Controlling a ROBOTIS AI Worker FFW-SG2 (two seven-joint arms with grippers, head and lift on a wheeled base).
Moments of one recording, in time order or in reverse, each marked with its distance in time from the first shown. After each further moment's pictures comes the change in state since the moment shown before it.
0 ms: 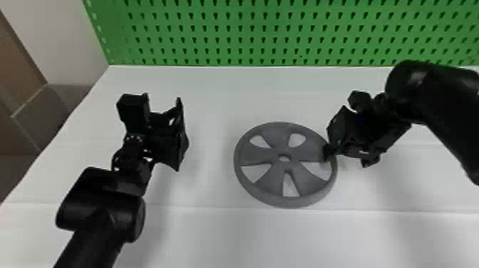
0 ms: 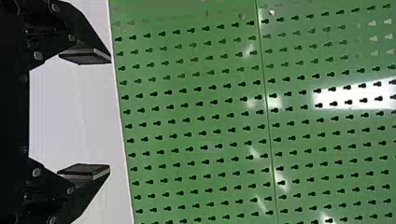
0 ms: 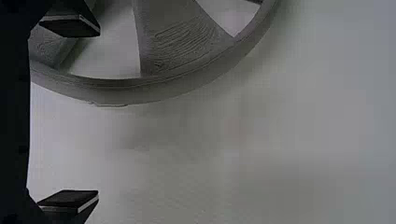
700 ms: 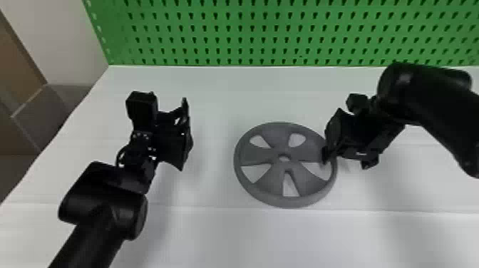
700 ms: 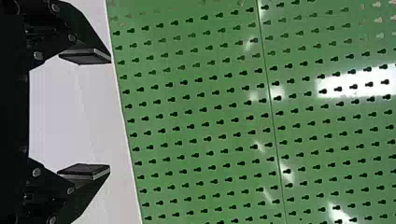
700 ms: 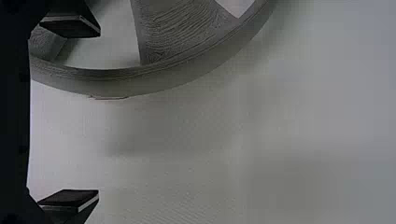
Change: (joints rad) left arm -0.025 0.043 -0.069 0.000 0.017 0.031 0.038; right arm -0.081 0.056 0.048 0.195 0.015 -0.083 -0.004
